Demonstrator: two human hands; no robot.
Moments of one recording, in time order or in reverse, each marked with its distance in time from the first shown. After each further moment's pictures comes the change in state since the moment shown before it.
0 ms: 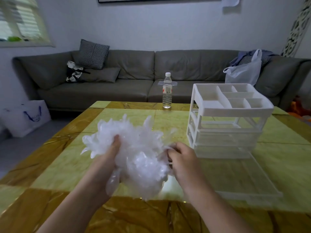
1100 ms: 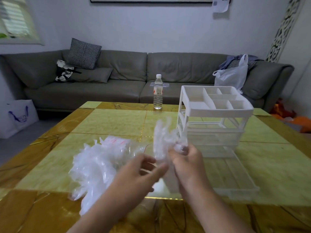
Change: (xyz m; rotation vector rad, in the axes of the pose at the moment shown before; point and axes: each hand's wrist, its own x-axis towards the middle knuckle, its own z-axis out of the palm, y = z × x) left_hand -0.047 -0.025 0.060 0.605 -0.177 0.272; right_hand -0.012 0.000 -0.023 0.307 0.181 0.071
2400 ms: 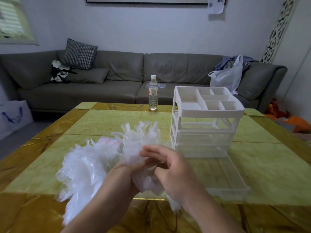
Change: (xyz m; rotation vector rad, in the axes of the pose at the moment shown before) left_hand 0.005 0.000 0.016 -0.689 -0.089 -0.132; right_hand -0.024 -0.021 -0.023 -0.286 -0.461 -0.156
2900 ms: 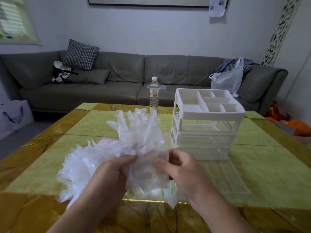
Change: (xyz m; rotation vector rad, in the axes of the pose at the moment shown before) left_hand -0.005 0.025 -0.004 -0.207 0.071 -0.012; right_hand 0.003 -0.001 -0.017 0.084 0.118 0.193
